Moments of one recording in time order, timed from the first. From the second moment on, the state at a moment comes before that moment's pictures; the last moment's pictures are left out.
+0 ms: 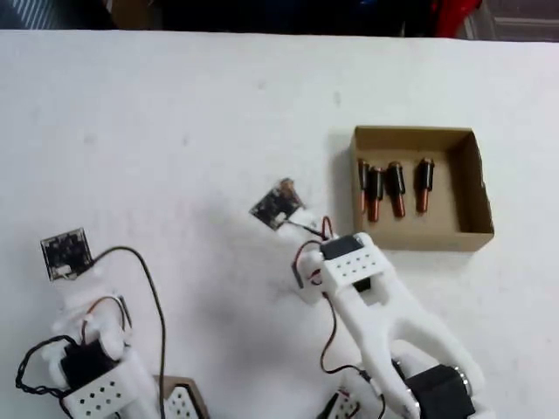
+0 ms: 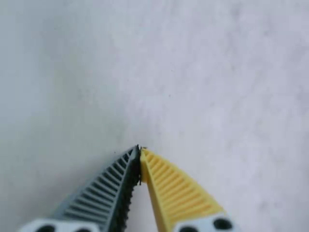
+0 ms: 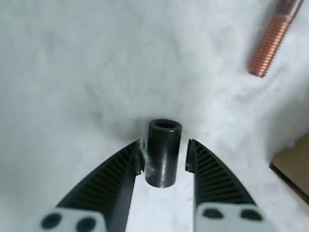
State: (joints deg) left arm -37.8 -104.0 97.1 73.1 -7.1; right arm -25.8 -21.5 57.8 50.4 28.2
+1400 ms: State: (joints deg) left arm -37.8 -104.0 97.1 73.1 -7.1; right arm -28.2 -54.6 55.8 60.7 28.2
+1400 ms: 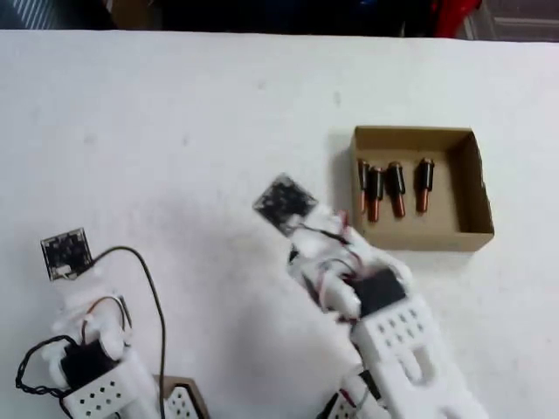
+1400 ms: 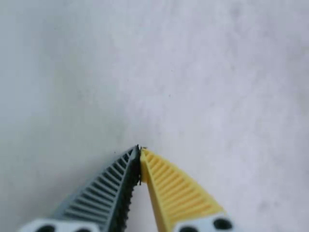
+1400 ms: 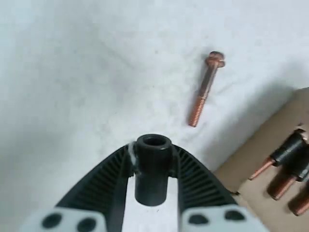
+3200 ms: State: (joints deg) left arm -18.2 -87.1 65.8 79.7 -31.4; right arm -16.4 -95.8 92.7 27.3 12.0
